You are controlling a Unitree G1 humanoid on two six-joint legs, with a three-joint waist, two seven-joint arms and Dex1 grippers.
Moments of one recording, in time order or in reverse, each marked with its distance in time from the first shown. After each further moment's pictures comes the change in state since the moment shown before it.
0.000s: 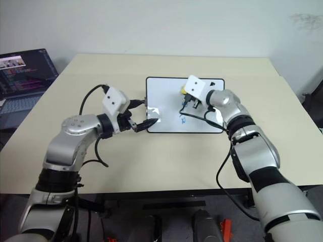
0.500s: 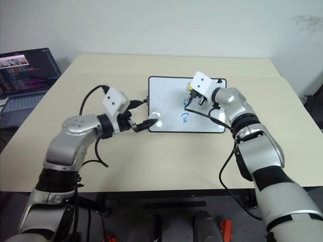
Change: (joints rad) left arm 0.000 0.000 0.000 0.009 0.002 -0.001 -0.002; right arm -0.010 -0.022 -0.007 0.001 0.001 0.041 -0.039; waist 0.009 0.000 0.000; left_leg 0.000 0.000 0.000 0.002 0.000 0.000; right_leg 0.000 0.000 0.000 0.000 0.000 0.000
